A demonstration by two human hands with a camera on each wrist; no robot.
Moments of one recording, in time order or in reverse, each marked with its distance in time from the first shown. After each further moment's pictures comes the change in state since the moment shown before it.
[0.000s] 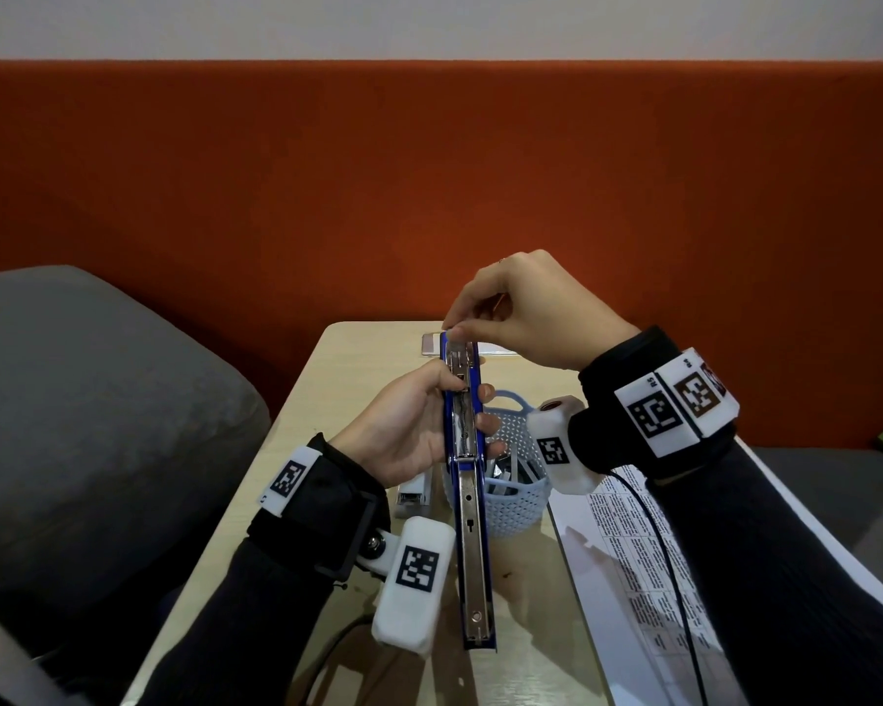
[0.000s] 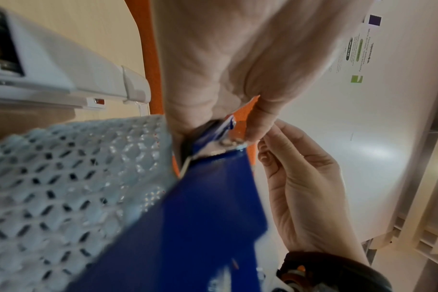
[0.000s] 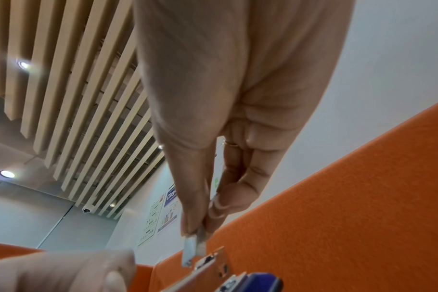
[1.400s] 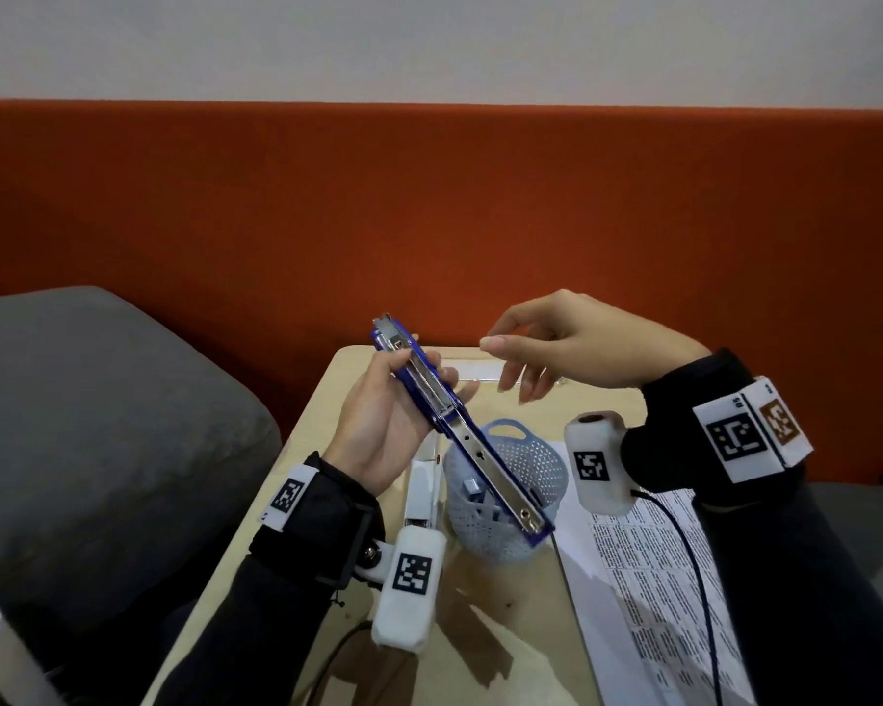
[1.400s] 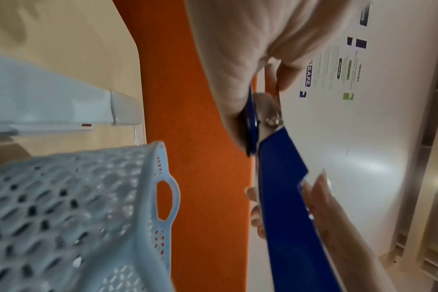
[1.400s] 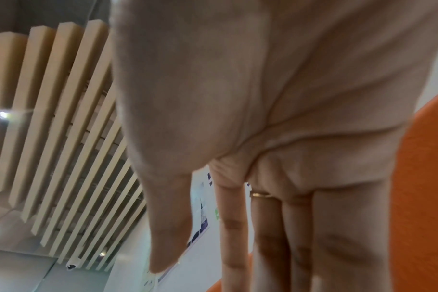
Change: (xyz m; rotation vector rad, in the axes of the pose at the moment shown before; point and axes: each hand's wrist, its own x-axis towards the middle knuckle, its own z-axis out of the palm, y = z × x) left_hand 0.001 0.017 -0.011 -0.211 0.129 0.449; right_hand -0.015 0.003 -0.029 0.279 -0.232 0.208
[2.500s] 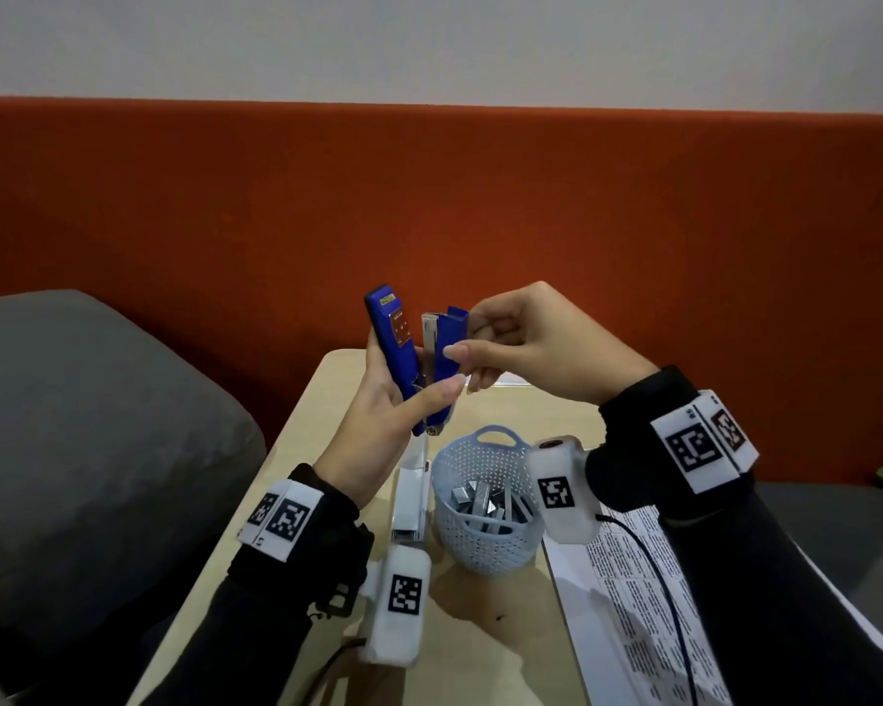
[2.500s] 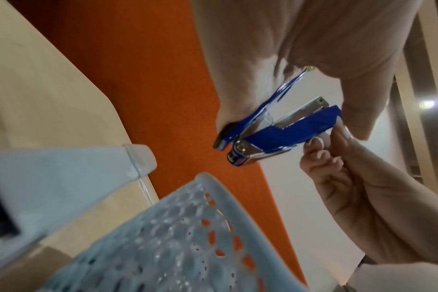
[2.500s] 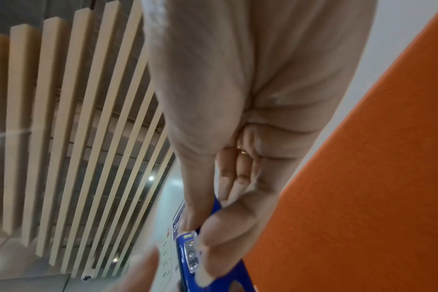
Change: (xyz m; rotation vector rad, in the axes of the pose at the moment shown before) left_hand -0.002 -0.007 -0.007 0.682 -0.106 0.272; right_hand 0.014 0.005 0.018 0.185 0.148 -0.188
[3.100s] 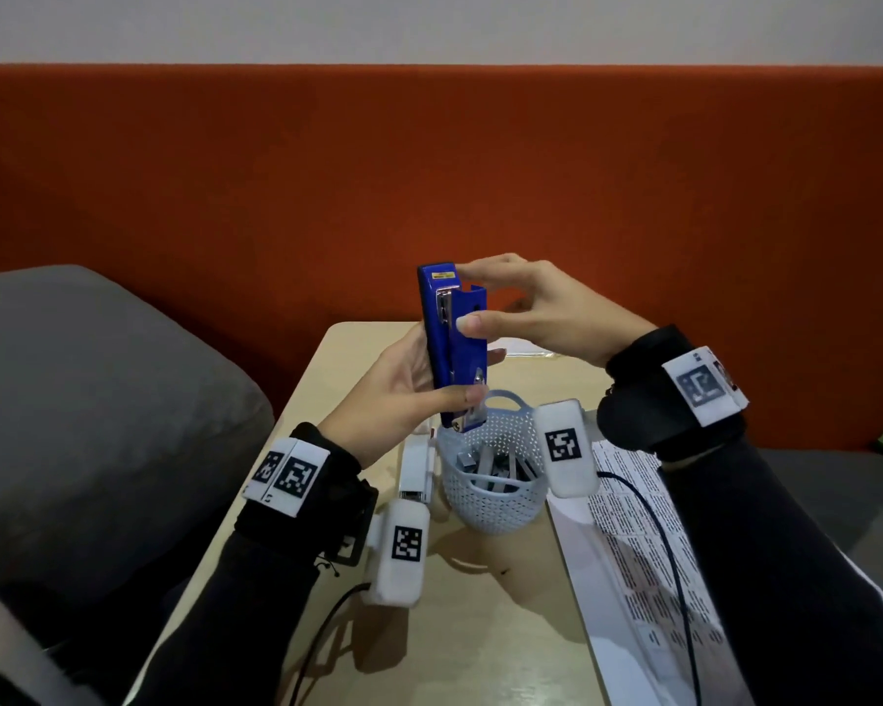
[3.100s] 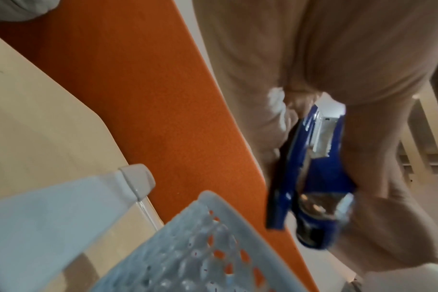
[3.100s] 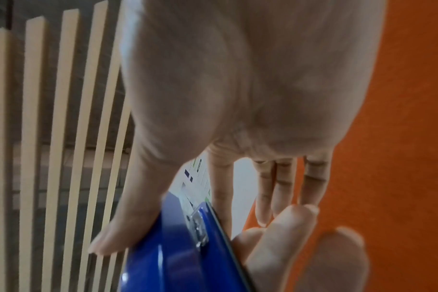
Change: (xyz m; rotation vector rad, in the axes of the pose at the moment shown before) left_hand -0.008 0.010 0.001 0.103 -0.247 -0.145; right_hand 0.001 0.015 -0.006 -0.098 -0.074 0.086
